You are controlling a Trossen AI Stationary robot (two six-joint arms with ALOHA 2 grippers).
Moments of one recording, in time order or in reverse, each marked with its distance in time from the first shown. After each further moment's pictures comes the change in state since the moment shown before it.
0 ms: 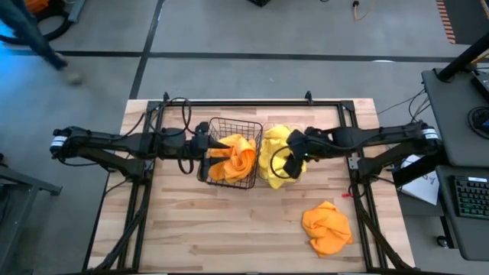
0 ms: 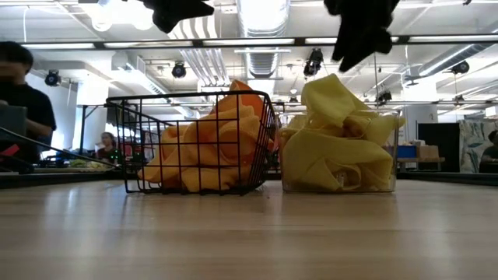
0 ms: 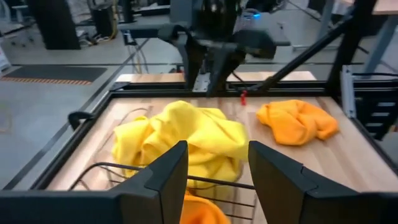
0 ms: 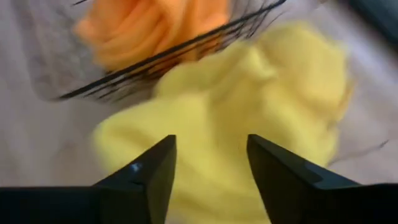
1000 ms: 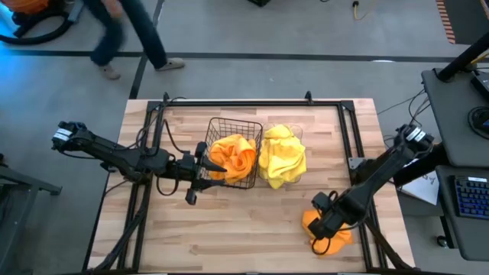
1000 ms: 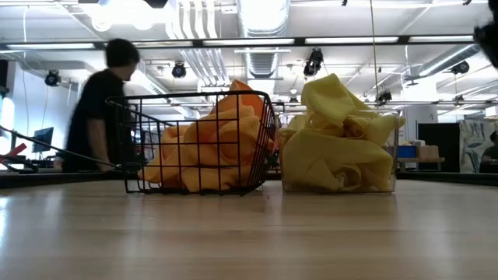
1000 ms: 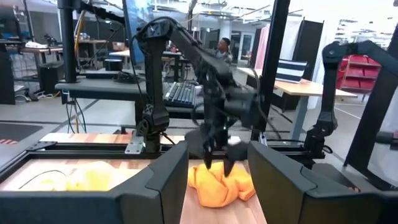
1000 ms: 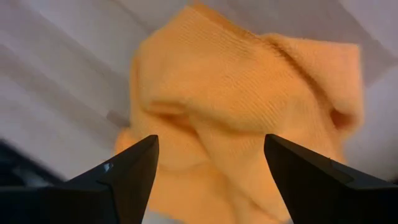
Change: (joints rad) left arm -0.256 -0.027 -0.171 0.460 -0.051 -0.097; right arm 0.690 0.135 -0.277 0.030 -0.336 1.094
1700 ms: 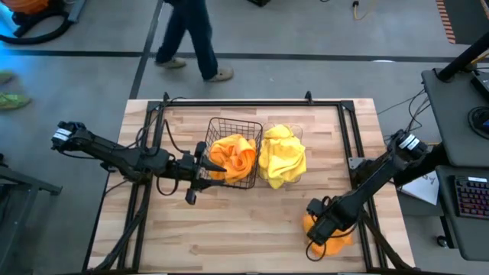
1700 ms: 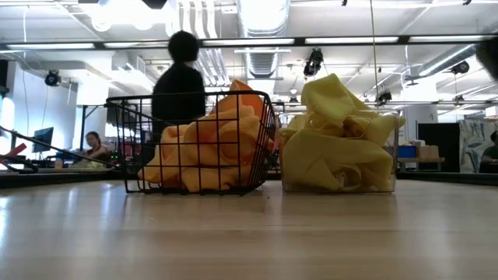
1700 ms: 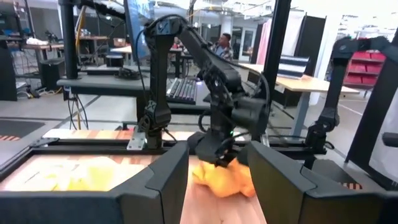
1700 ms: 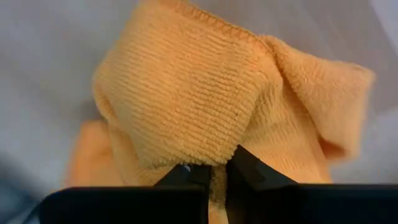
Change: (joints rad) left arm 0.001 -0.009 0.001 -0.029 -0.002 0.000; right arm 0.001 0.124 0.020 0.028 -0.029 -0.173
